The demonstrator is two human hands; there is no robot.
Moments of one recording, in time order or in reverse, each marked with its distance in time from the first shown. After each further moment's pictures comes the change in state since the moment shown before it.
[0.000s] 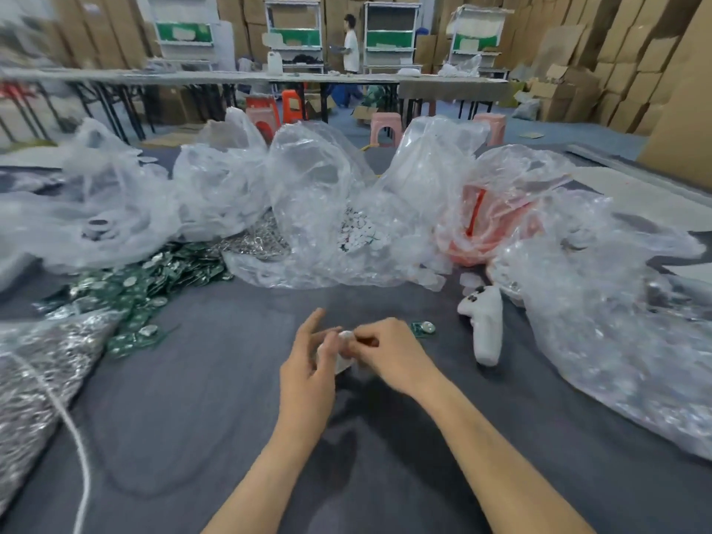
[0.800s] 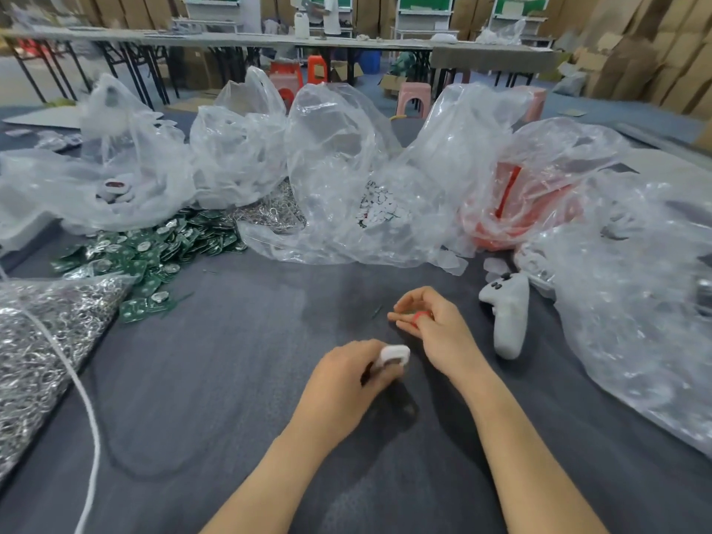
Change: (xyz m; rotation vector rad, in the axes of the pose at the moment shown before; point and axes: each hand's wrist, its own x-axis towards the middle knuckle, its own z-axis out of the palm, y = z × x) left_hand -0.013 -0.003 0.012 0.514 -0.338 0.353; right_hand 0.000 0.045 -0.014 0.493 0.215 0.224
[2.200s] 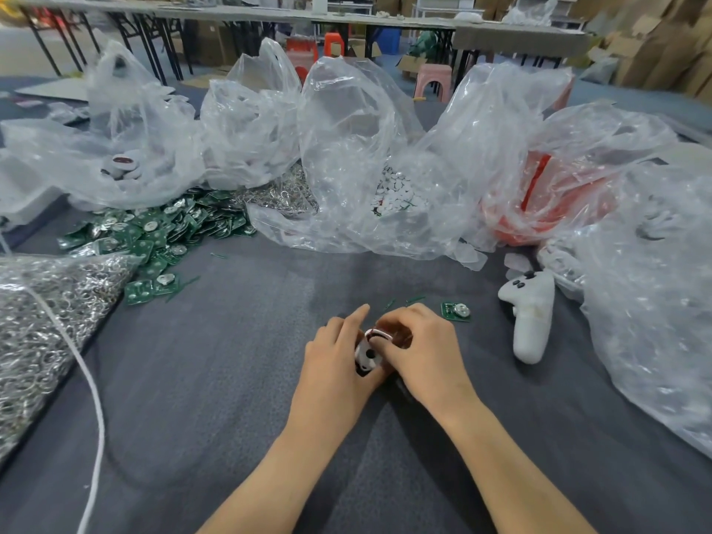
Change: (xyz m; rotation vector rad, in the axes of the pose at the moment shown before) left_hand 0.000 -0.004 0.000 0.121 0.120 -0.273; right_hand -0.025 -0.006 0.032 -0.588 0.023 -0.261
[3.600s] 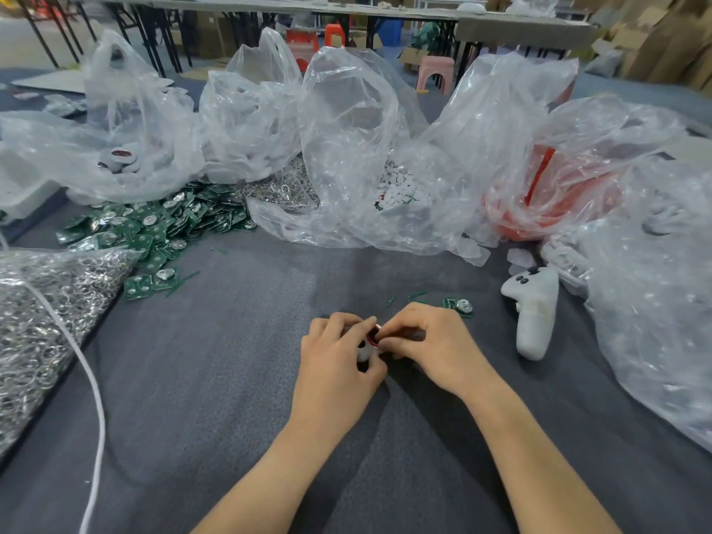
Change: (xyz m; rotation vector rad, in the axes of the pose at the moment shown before) left_hand -0.001 0.001 0.000 0.065 0.054 0.012; right_hand 0.011 0.015 -0.016 0.253 -0.276 0.006
